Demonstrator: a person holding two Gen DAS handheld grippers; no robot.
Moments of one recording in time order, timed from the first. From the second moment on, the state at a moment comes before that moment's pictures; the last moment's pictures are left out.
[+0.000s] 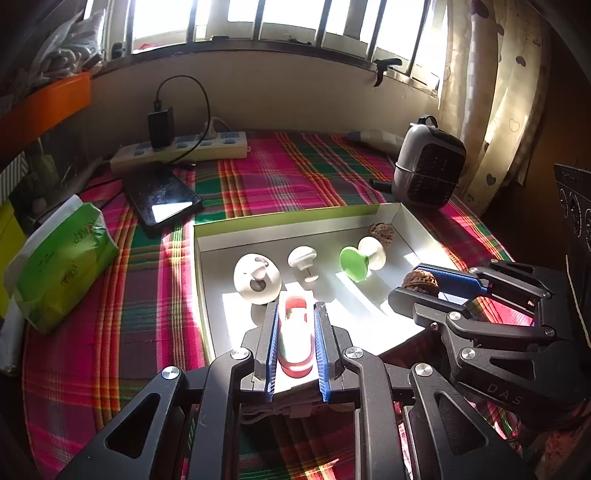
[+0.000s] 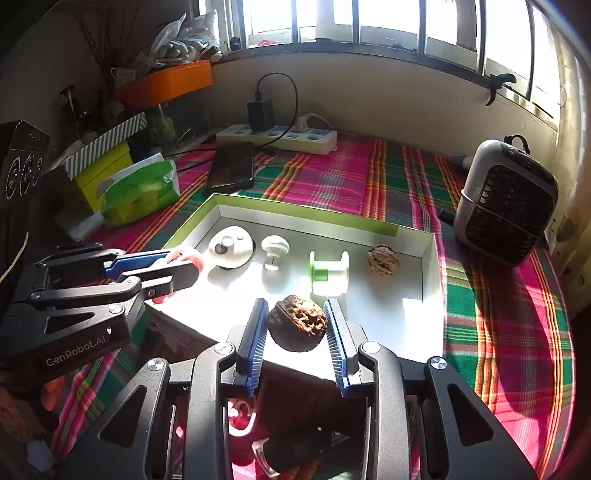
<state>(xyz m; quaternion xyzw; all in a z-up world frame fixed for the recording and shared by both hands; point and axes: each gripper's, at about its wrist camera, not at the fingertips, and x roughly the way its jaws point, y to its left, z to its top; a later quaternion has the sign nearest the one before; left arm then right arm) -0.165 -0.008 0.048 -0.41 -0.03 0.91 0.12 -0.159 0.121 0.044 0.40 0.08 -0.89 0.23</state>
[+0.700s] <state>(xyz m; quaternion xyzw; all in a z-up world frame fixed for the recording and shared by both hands) -0.200 -0.012 0.022 -0.44 -0.02 0.89 0.11 -0.213 0.095 0.016 0.44 0.11 -0.86 0.24</state>
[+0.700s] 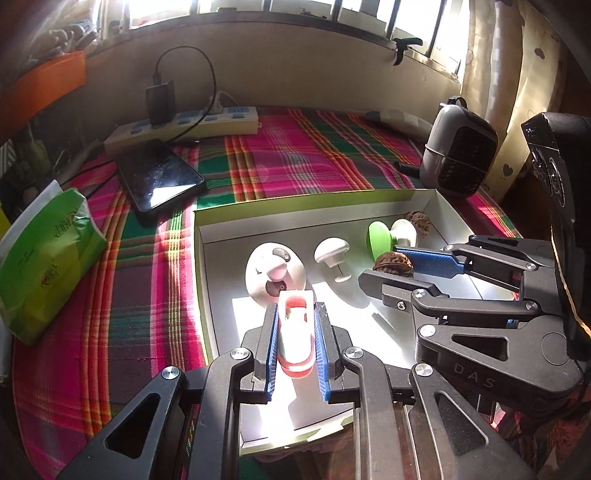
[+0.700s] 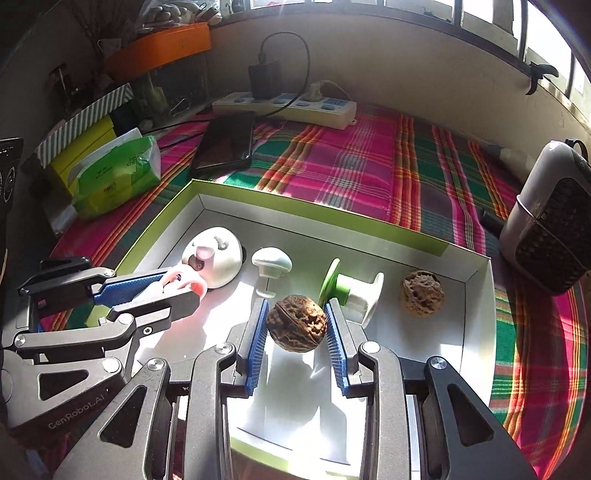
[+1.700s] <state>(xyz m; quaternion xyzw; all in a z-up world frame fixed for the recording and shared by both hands) -0.207 -0.007 0.016 -0.44 0.00 0.90 0.09 -0.234 0.089 0.006 0.44 0.12 -0.86 0.22</state>
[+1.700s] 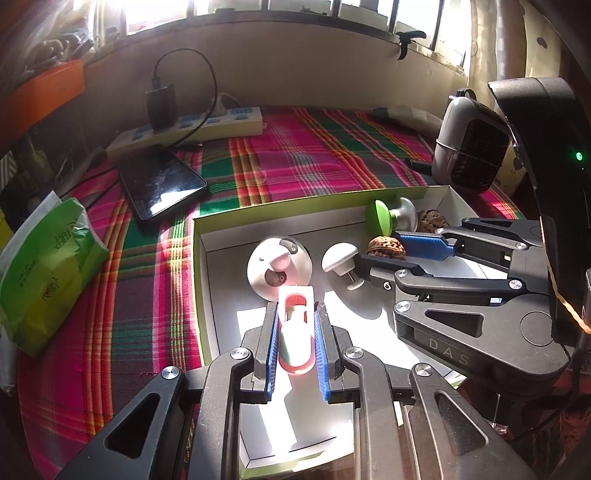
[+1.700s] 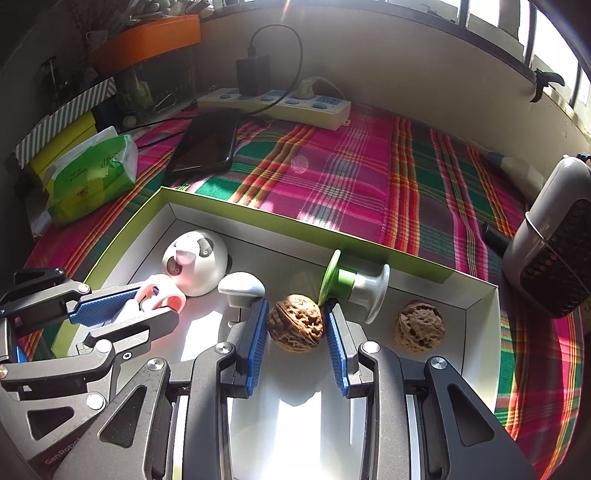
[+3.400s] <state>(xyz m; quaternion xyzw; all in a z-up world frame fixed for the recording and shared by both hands) -0.173 -0.009 0.034 -0.42 0.01 0.90 0.09 -0.204 0.105 0.026 0.42 0.09 -0.88 0.22</state>
